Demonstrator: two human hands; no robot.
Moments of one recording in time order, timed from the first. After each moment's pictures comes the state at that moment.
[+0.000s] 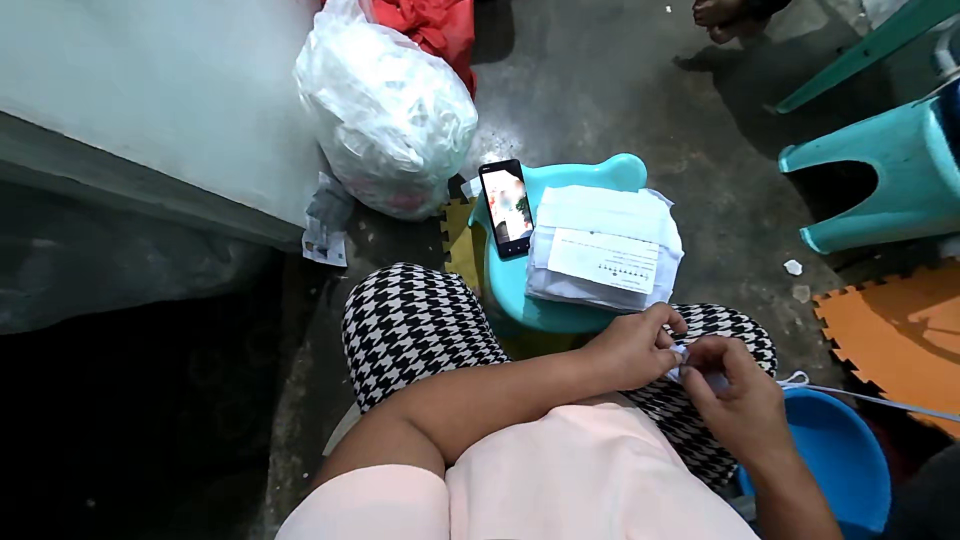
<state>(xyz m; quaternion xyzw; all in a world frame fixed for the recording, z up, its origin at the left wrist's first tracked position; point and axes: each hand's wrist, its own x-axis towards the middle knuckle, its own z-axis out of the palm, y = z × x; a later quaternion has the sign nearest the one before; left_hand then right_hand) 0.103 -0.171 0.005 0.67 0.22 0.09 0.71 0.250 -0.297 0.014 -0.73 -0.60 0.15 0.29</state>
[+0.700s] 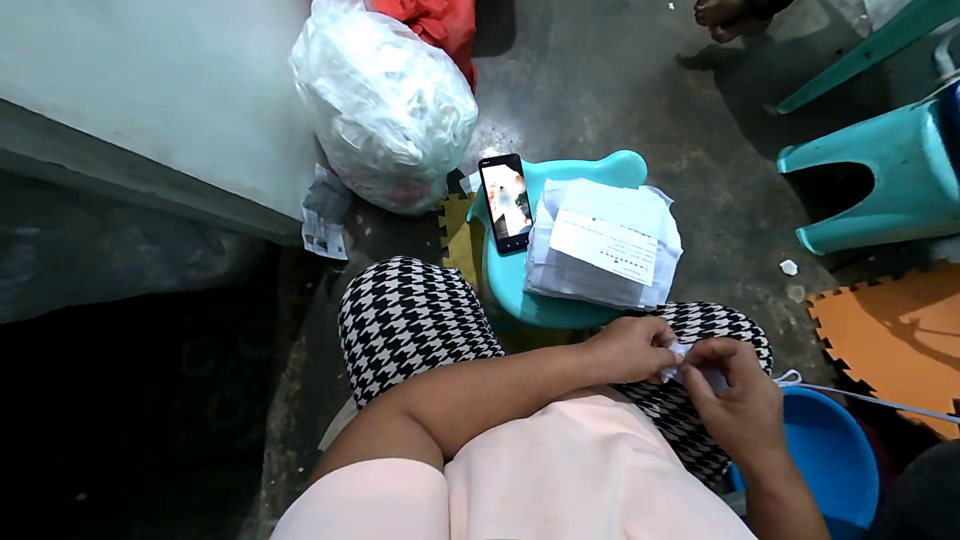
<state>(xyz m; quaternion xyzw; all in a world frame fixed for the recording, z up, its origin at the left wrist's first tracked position) 0.108 -0.173 -0.001 0.60 0.24 0.00 0.76 0.252 -0.302 0.008 -0.72 -0.60 0.14 0.33</state>
